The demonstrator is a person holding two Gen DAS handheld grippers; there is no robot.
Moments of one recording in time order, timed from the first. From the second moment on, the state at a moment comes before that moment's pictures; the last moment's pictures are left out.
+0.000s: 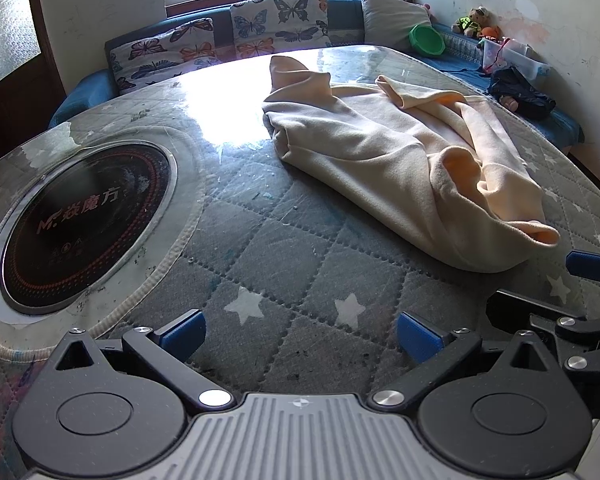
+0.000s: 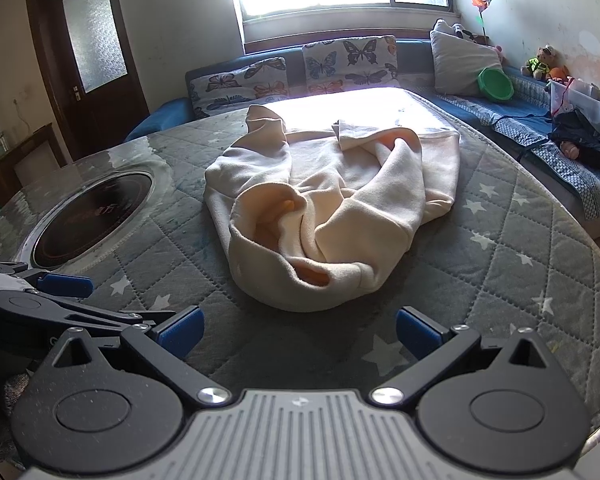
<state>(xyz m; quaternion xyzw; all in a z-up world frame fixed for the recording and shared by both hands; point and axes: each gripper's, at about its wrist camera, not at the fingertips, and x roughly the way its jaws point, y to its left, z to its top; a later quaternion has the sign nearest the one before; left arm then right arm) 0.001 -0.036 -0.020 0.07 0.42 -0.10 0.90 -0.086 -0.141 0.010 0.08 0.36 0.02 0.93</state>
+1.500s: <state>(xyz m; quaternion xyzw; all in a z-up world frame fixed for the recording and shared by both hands) 0.030 -0.036 -0.011 0.07 0.42 -0.10 0.90 -0.059 -0.150 0.017 0.07 0.35 0.02 0.94</state>
